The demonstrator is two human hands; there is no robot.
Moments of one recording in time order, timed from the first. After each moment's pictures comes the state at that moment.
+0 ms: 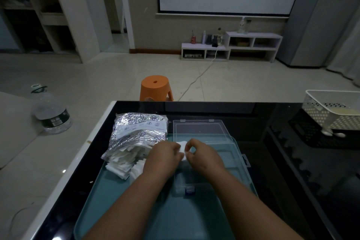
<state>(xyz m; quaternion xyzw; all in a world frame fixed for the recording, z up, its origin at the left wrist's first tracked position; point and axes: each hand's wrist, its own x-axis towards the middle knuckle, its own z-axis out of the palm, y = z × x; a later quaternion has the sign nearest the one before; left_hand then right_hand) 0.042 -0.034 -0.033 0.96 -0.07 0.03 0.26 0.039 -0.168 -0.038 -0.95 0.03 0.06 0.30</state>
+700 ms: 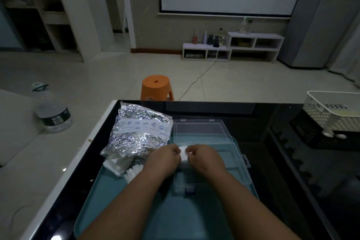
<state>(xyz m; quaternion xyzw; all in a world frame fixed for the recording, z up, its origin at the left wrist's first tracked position) 0.045 -0.034 -0.038 0.96 -0.03 -0.08 0.27 0.039 -0.170 -0.038 -0.96 0.04 0.07 0.25</state>
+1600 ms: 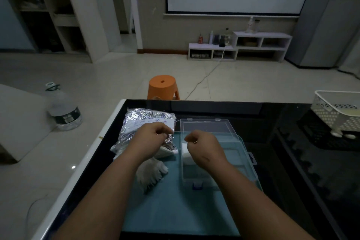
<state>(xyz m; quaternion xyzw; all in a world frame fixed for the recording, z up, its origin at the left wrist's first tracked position) 0.048 0.025 0.009 0.88 -0.03 -0.01 0.47 0.032 -0.151 -0.011 -0.93 0.02 -0.01 0.38</state>
